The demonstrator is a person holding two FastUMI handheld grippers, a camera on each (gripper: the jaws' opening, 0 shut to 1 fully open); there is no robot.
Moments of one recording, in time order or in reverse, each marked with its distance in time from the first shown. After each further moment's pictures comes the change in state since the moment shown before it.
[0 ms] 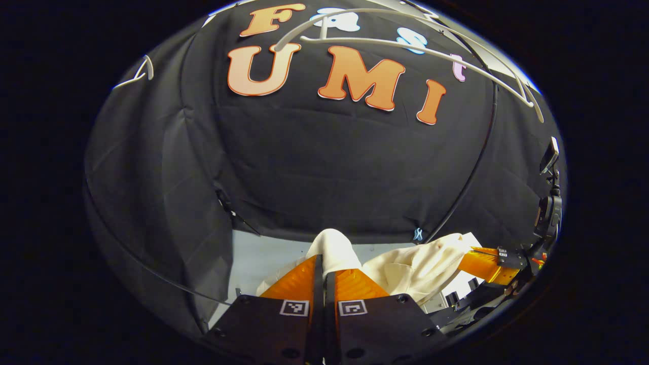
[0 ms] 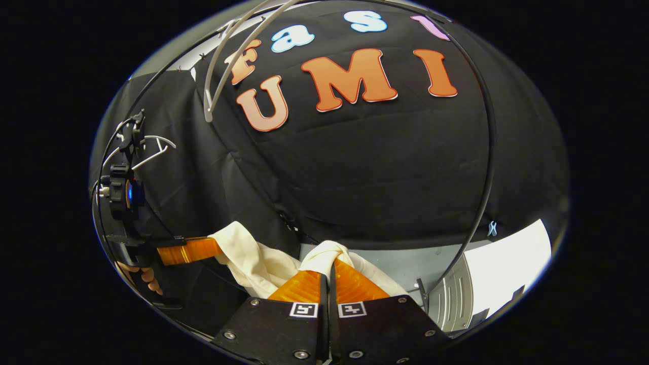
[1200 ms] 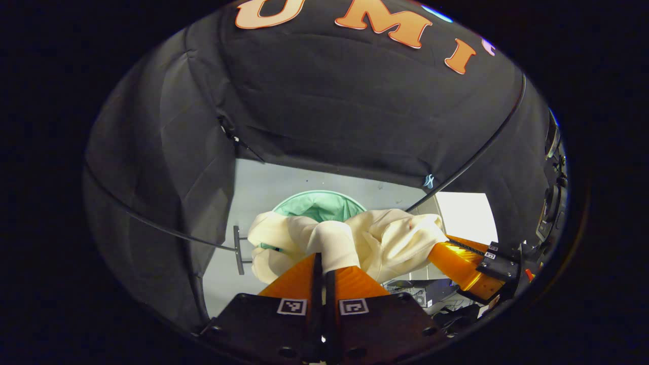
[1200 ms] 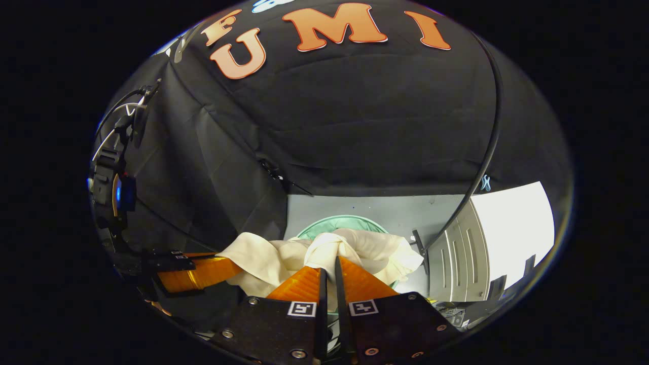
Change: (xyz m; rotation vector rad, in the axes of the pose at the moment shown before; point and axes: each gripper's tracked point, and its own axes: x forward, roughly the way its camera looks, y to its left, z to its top) left arm 0.022 0.004 -0.139 -0.083 0.416 0.071; right arm 0.038 -0.001 -0.125 0.044 0.312 -0.108
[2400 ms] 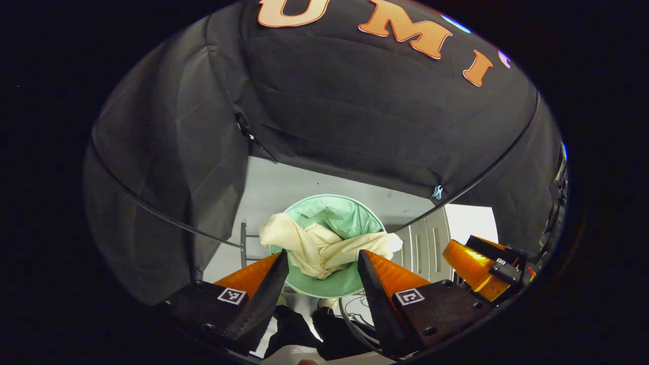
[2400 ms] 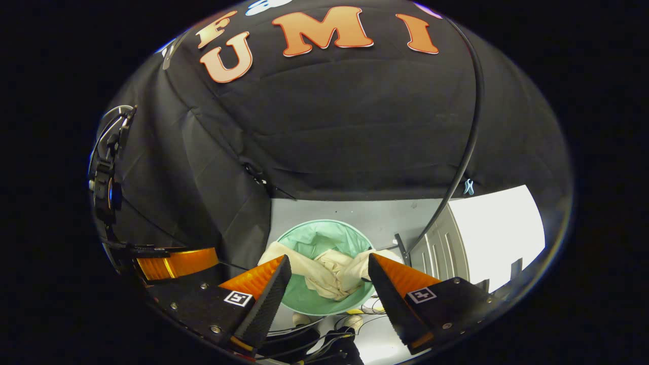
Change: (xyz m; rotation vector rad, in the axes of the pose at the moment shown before) left arm -0.015 0.029 0.014 -0.066 -0.041 0.059; right arm -0.016 -0.047 0.022 -0.009 -0.060 -0.095
